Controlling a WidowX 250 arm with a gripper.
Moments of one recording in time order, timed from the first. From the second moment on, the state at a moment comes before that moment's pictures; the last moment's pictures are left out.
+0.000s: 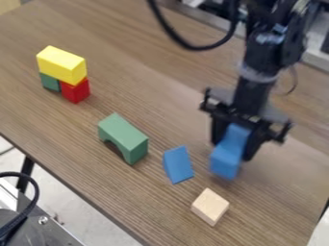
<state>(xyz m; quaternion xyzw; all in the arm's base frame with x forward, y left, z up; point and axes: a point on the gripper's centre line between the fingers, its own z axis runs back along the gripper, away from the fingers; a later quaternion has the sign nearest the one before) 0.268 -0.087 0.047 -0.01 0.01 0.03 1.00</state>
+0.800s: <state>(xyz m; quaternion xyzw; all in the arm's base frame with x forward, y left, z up) 0.265 -0.087 0.032 -0.04 -0.02 -0.02 1.00</state>
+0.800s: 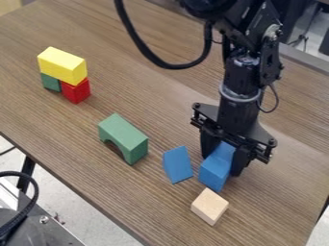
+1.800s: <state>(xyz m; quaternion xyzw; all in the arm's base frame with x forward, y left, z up) 0.290 -0.056 0.121 -0.04 -0.06 0.08 0.99</state>
